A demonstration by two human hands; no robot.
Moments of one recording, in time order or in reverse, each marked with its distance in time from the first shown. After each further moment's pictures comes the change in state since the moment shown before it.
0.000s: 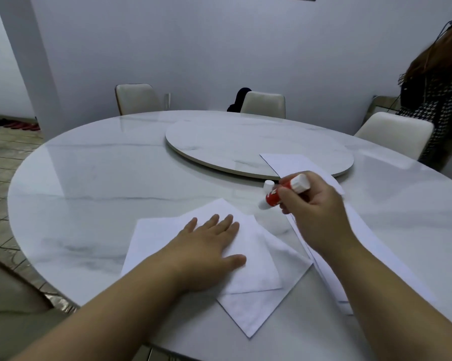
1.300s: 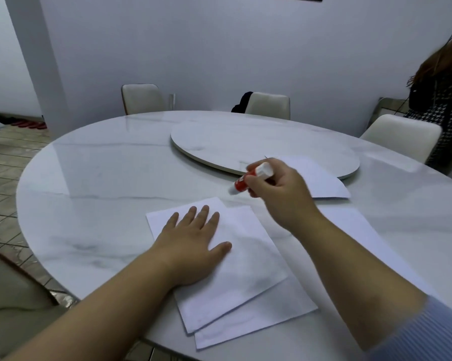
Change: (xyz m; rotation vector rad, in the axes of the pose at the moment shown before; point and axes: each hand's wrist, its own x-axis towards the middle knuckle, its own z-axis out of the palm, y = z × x) left_hand -0.001 -0.028 0.004 0.123 0.067 -0.195; right_hand 0.031 -0.008 0.044 -0.003 -0.158 -0.001
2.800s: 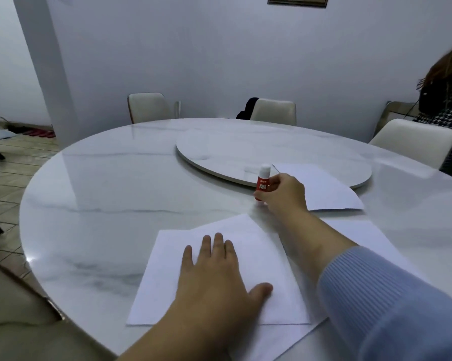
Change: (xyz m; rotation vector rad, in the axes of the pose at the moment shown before) left_hand -0.024 0.051 0.002 -0.049 0.047 -0.186; right_hand 0.073 0.069 0.014 -0.317 0.151 0.308
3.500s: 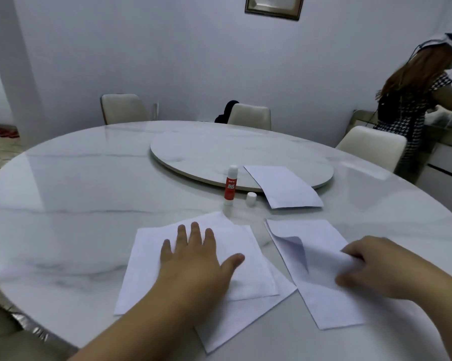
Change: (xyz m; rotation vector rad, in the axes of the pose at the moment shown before) left_hand 0.013 0.018 -0.004 -0.087 0.032 -0.003; right_hand -0.114 0.049 -0.191 -0.833 -0.386 0.096
